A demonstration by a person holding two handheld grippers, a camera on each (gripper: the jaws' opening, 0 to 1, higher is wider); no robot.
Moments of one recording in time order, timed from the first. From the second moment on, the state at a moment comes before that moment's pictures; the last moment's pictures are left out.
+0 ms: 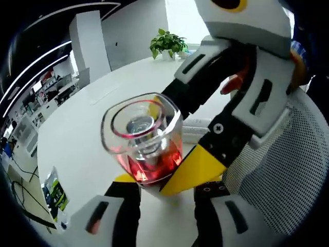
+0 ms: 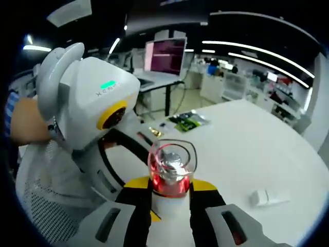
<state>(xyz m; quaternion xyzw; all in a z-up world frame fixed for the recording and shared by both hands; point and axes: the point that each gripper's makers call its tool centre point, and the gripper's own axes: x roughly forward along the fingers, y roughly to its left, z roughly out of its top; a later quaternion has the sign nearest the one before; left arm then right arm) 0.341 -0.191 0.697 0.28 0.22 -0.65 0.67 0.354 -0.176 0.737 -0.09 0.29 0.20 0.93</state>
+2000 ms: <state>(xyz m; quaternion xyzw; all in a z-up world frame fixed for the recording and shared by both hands) 0.340 -0.175 0.677 0.33 0.25 -0.64 0.65 0.336 -0.199 0.703 -0.17 0.39 0.21 0.88</state>
